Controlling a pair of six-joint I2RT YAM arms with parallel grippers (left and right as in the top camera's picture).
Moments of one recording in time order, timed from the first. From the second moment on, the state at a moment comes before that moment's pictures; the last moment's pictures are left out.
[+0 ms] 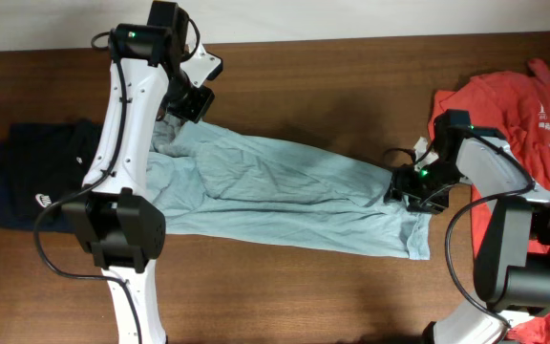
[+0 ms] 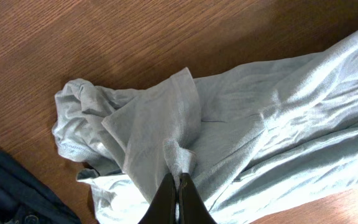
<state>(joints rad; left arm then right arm) -0.16 2.23 2.33 -1.47 0.08 0.38 -0.14 1.85 1.20 -1.01 -0.32 0.11</state>
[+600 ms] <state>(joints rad) -0.16 2.23 2.33 -1.46 0.08 0.38 -0.14 1.85 1.08 -0.91 -0.33 0.19</state>
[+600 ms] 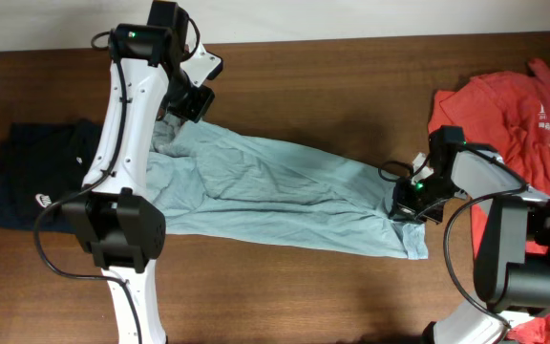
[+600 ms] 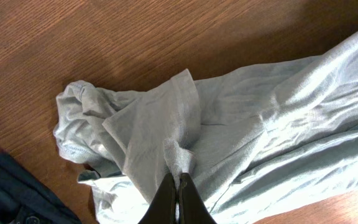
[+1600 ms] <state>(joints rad) -0.16 2.23 2.33 -1.66 0.00 0.38 -0.14 1.84 1.39 -1.31 0.05 0.19</state>
